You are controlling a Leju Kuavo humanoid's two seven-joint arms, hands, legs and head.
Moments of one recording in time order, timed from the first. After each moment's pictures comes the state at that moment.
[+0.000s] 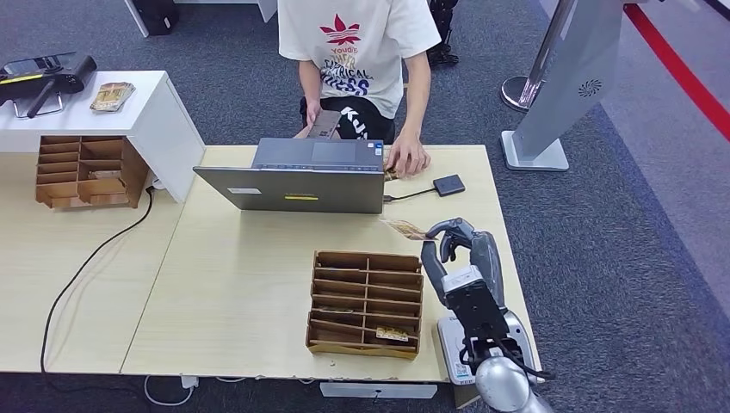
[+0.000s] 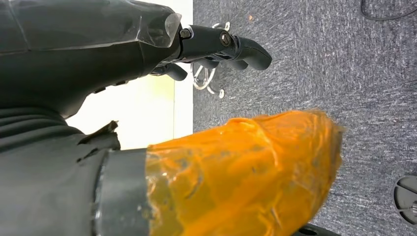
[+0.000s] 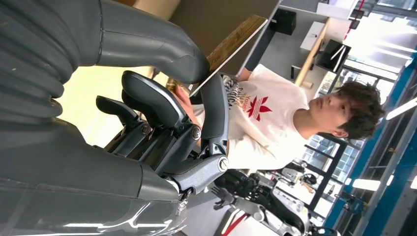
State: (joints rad) left arm -0.13 -0.10 -1.54 -0.10 1.29 0.35 0.40; right arm -0.15 0.00 0.42 -1.62 0.38 -0.31 -0.21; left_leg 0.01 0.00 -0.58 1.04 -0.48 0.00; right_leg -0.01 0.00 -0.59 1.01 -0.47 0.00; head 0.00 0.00
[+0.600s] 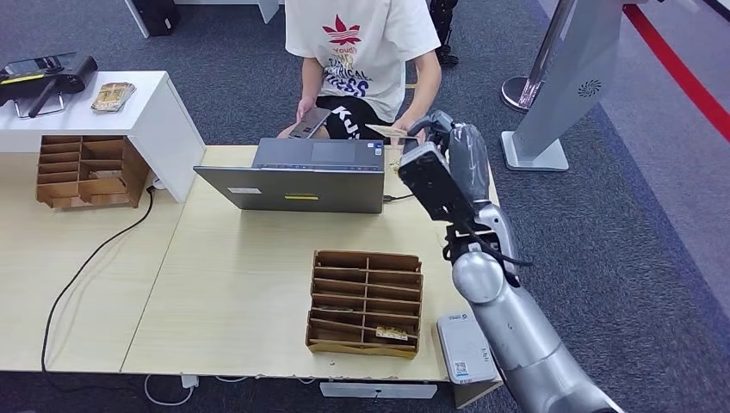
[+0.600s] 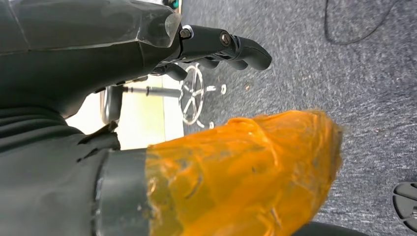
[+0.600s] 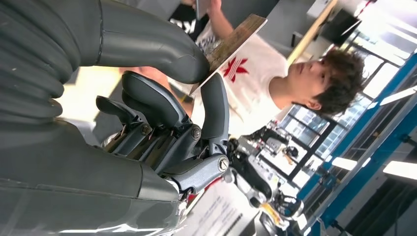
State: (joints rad) left arm -0.13 -0.09 -1.54 -0.10 1.08 0.30 0.41; right arm -0.62 0.08 0.45 -1.33 0.53 -0.30 -0.02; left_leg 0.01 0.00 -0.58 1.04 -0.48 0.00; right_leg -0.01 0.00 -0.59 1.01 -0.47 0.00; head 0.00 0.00
